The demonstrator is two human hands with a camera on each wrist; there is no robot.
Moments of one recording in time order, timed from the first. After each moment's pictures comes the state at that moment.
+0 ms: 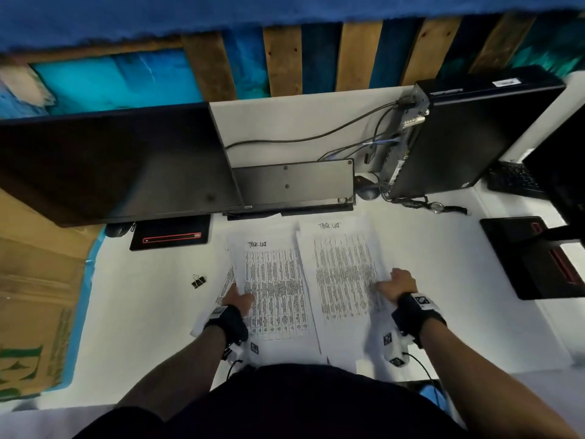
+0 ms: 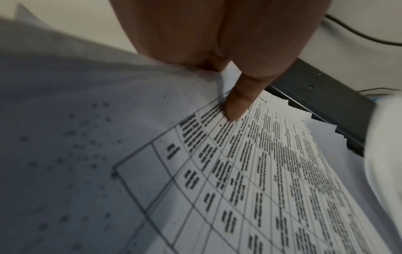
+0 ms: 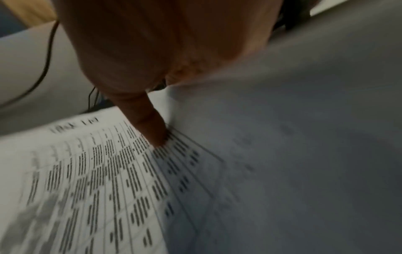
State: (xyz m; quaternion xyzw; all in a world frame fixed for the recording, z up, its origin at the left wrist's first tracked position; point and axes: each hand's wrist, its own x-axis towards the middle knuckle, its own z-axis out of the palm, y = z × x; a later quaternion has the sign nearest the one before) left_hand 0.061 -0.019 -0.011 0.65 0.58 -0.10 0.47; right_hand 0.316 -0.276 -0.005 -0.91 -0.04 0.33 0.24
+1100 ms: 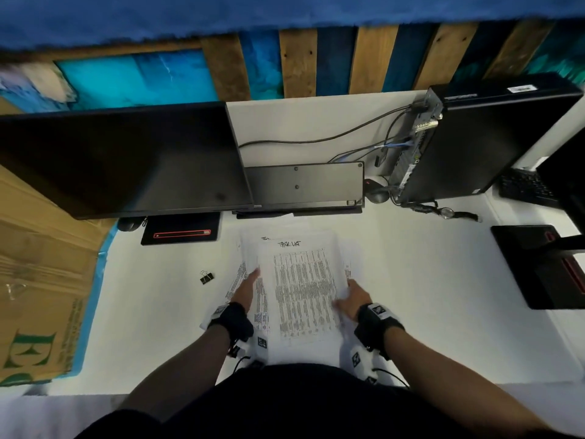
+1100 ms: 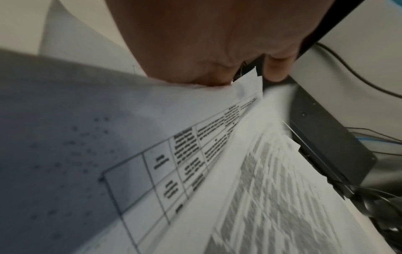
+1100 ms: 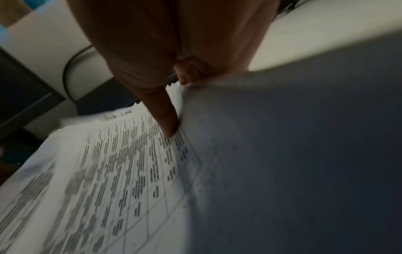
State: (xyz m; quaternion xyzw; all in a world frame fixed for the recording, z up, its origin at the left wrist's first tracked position) left_hand 0.068 -0.023 0.001 0.53 0.56 0.00 0.64; right_hand 0.241 -0.219 -0.025 -0.86 -0.15 0.43 0.25
